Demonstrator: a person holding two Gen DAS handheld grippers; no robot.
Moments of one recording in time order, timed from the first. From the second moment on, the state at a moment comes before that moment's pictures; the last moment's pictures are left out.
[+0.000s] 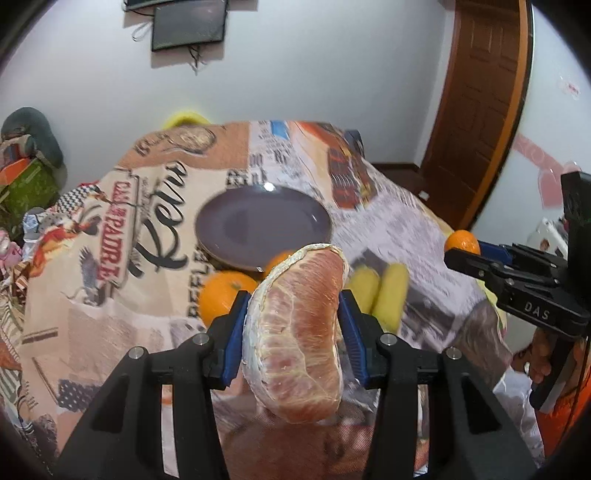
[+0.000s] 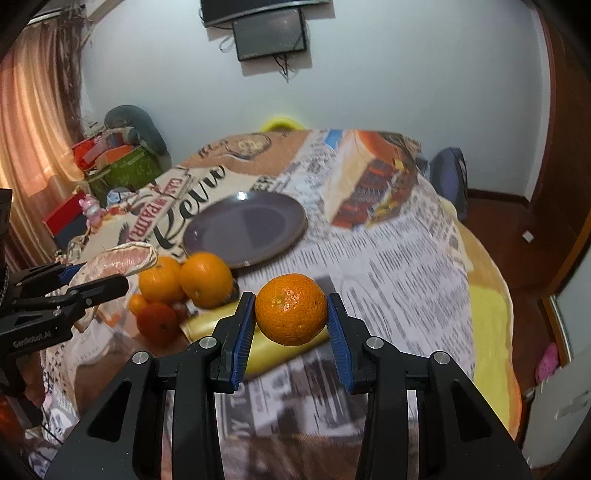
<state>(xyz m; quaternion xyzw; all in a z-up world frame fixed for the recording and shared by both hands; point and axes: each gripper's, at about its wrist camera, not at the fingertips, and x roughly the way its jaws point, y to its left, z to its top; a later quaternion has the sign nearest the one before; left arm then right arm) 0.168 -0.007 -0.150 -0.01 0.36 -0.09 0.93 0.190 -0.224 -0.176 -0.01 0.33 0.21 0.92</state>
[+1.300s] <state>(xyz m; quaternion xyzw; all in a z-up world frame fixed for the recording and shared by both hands) 0.302 0.050 -0.147 -0.05 0.33 -0.04 0.94 0.313 -0.149 -0.162 -0.06 0.30 0.23 0.92</state>
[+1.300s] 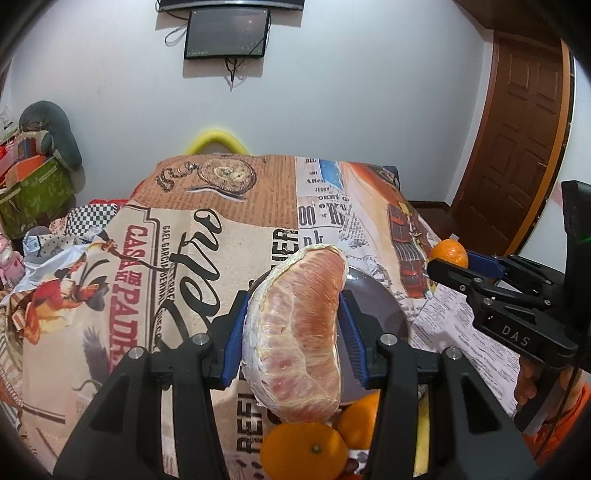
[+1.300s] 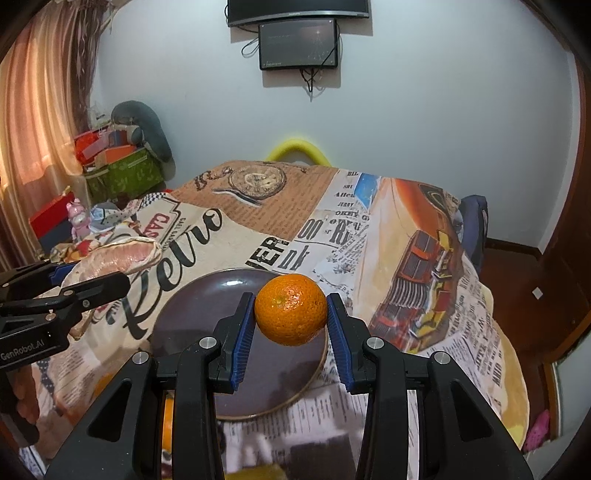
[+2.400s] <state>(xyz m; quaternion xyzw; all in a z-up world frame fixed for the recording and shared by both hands) 0.389 0.059 -0.209 -0.03 0.43 -0.04 0.90 0.383 -0.103 -0.229 -0.12 0.41 0.25 0.87</state>
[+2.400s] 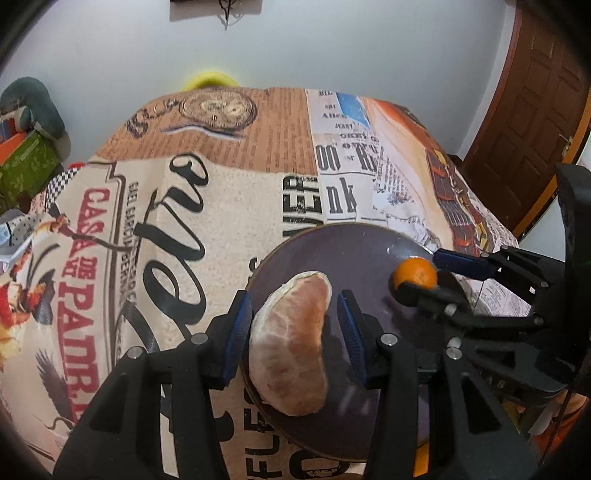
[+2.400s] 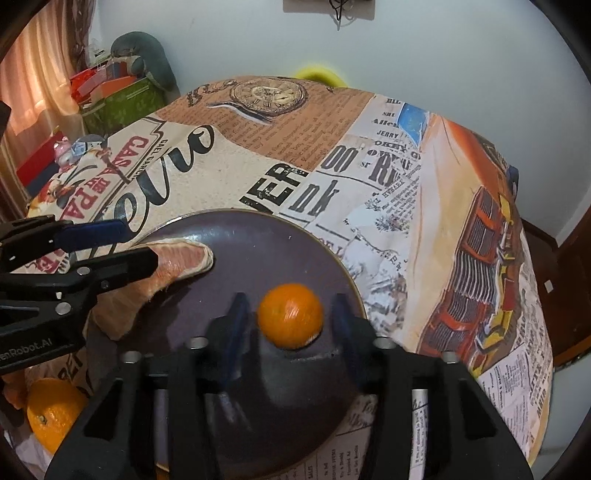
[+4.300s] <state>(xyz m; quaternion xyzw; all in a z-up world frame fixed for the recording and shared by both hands) 0.221 0.074 -0.179 -0.03 0.41 -0.03 0.91 0.237 -0.115 -0.212 -0.08 0.40 0.27 0.87</state>
